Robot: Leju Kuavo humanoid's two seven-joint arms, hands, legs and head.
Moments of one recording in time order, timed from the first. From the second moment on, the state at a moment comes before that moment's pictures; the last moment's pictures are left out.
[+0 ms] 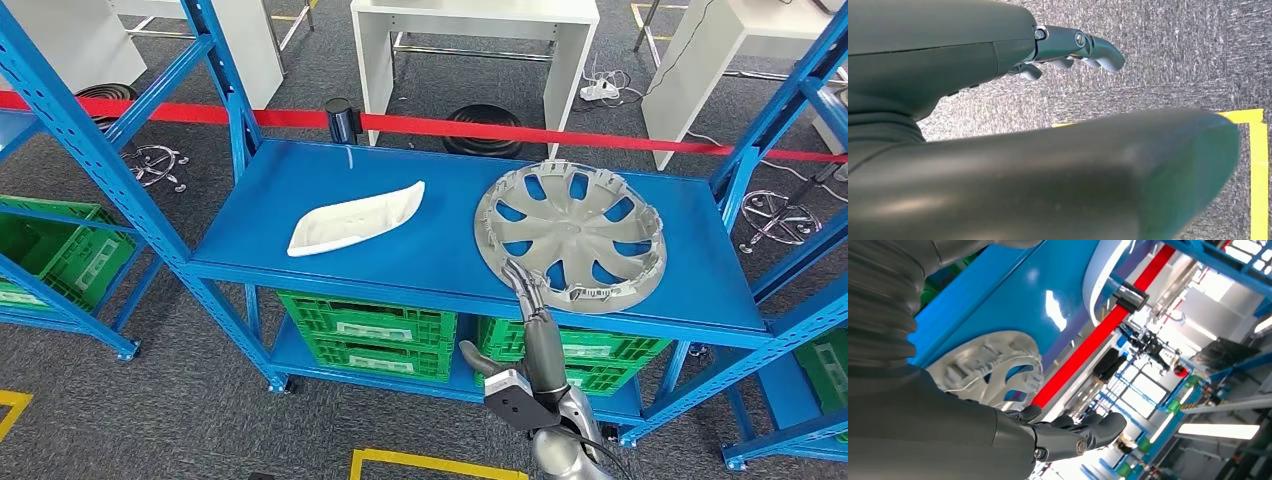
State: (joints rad) left arm -0.08 0.01 -0.41 -0.17 0.31 0.25 -0.13; right arm -0.13 0.04 0.39 -1.21 0.50 -0.49 -0.65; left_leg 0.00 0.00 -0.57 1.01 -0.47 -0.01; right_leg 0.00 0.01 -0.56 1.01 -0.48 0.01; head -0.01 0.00
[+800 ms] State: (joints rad) left arm -0.11 0.01 -0.45 -0.17 0.29 0.22 -0.10; right arm -0.63 0.04 0.57 -0.72 0.96 -0.50 -0.39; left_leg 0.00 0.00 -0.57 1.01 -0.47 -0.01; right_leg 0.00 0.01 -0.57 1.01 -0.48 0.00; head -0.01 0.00
